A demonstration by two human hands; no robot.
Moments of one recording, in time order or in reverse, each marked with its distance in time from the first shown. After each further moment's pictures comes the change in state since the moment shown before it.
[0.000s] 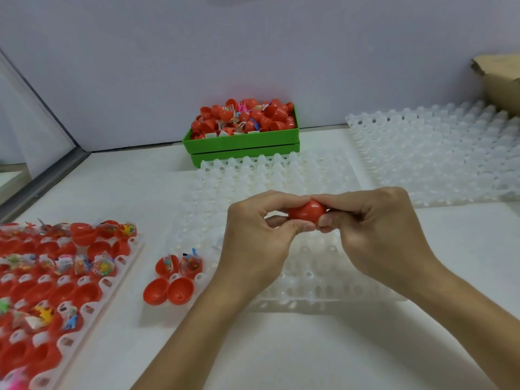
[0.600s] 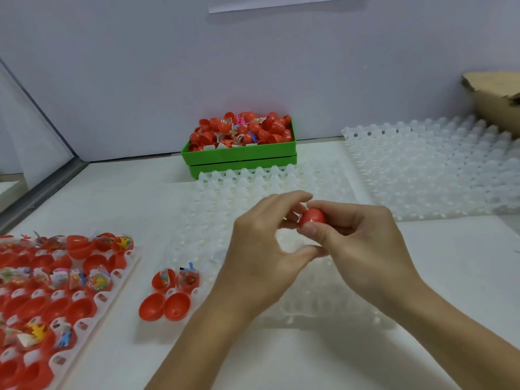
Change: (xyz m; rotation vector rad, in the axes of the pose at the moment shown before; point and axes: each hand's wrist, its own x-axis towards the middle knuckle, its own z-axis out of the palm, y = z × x) left_hand -0.001 0.004 -0.001 0.329 -0.047 0.263; right_hand -0.001 -0.009 0.012 0.428 0.012 0.385
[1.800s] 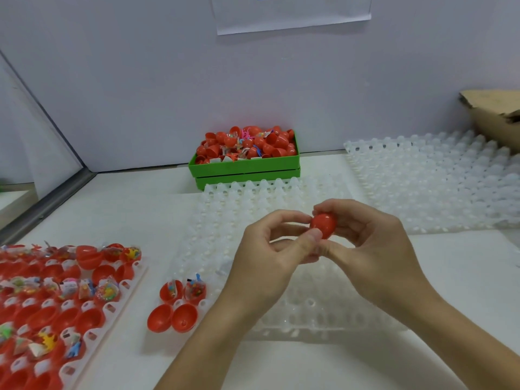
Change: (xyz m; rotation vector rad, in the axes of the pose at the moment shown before) left_hand 0.004 0.000 -0.001 -0.651 -0.086 -0.458; right_hand 0.007 0.003 -0.011 -0.065 -0.010 -0.204
